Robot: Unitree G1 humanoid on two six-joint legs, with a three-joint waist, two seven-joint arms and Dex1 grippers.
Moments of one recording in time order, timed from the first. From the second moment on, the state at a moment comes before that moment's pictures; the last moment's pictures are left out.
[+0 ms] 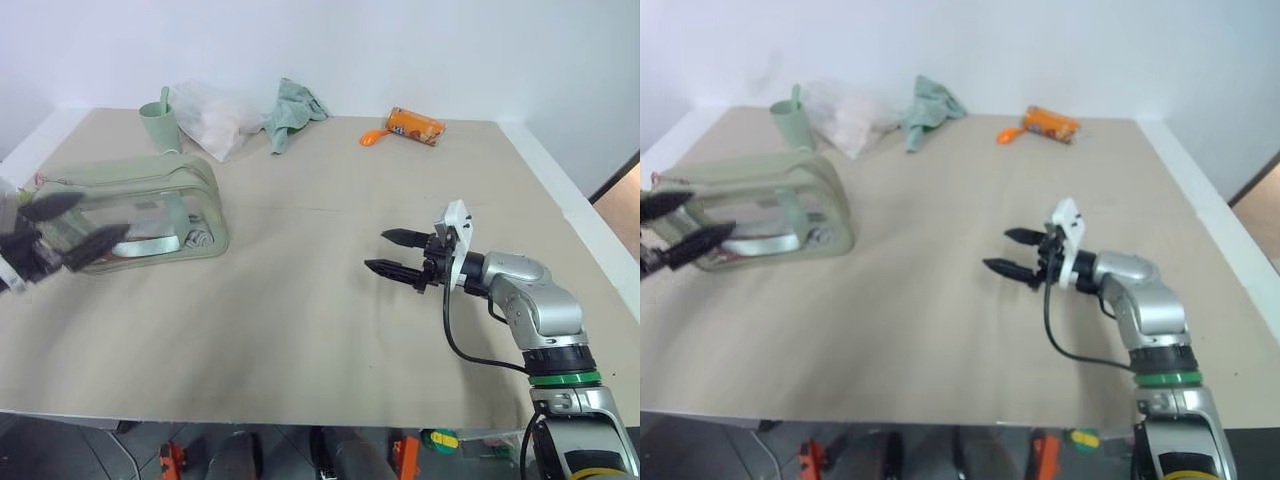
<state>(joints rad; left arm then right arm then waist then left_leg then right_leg) -0.15 1.08 0.58 -0.21 -0.72 0.49 -0.83 -0.51 -0.59 -0.02 0.10 0.44 0.44 1.04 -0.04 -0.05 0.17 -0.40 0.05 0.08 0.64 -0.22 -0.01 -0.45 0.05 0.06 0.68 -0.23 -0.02</state>
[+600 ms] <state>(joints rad) -0.82 1.04 0.07 0.54 -0.26 0.06 -1.19 -0.47 -0.51 -0.10 -0.39 0.75 0.67 0.85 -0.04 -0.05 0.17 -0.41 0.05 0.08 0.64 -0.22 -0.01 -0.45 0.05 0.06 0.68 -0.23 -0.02</state>
